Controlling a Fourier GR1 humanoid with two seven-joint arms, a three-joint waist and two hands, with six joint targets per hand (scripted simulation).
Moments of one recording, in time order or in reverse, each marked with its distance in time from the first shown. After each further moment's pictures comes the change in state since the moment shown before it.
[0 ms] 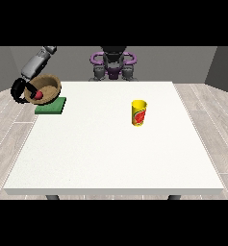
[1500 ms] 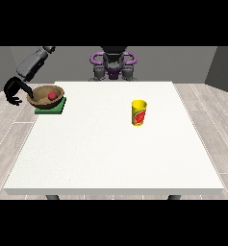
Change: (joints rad) left arm 0.071 0.020 0.019 -0.039 0.048 -0.003 -0.013; right arm -0.041 -0.061 -0.093 0.127 -0.064 -0.049 0.088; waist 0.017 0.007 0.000
